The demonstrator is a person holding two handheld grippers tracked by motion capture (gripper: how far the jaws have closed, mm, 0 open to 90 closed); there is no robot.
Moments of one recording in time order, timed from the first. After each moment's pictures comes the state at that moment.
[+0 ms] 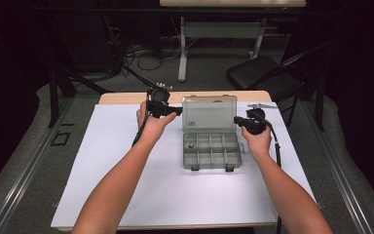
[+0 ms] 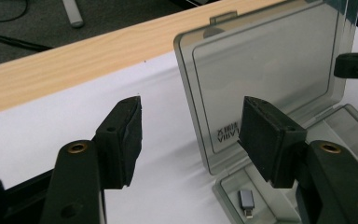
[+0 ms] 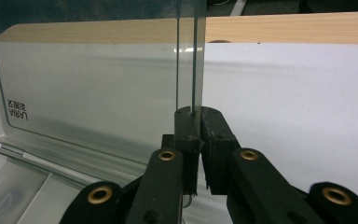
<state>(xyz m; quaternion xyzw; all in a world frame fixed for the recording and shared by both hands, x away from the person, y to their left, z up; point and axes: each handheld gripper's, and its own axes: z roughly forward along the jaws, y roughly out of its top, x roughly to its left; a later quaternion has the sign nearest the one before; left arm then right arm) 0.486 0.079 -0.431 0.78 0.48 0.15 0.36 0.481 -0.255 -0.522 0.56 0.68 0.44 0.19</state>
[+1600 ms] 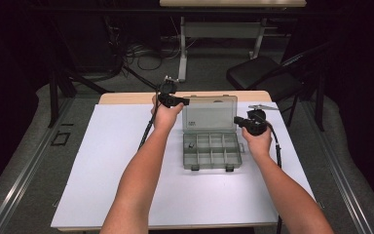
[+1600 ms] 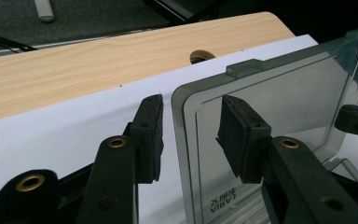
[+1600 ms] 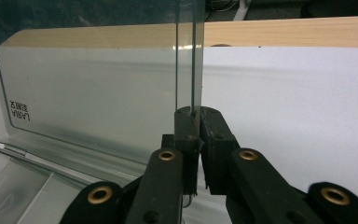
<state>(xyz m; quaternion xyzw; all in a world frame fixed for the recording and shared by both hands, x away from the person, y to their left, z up) 0.541 0.058 -0.457 0.76 0.50 0.10 0.40 0.478 -0.257 -0.525 0.55 0.68 0.45 0.19</state>
